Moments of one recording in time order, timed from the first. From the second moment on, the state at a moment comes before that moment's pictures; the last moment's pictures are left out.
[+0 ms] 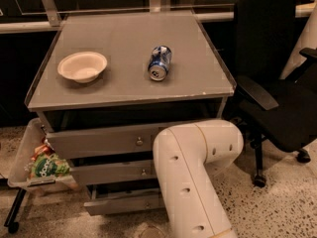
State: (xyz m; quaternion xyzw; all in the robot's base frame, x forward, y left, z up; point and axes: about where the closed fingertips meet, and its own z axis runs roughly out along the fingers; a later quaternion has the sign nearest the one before) arm 0.546 -0.106 0.174 -0.41 0.90 0.04 0.14
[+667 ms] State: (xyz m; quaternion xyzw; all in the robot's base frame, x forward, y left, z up) arm 0.570 -0.104 0.179 -0.41 0.90 0.02 0.15
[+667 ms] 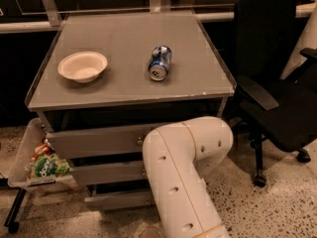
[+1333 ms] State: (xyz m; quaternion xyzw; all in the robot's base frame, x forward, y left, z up) arm 0.580 -0.105 0.181 -0.41 0.90 0.01 0.16
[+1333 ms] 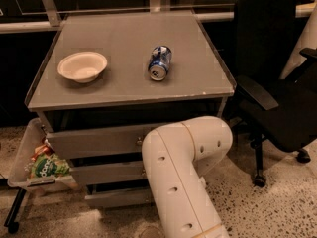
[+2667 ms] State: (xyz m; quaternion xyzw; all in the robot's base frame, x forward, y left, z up) arm 0.580 -0.105 0.181 -0.41 0.90 0.01 0.16
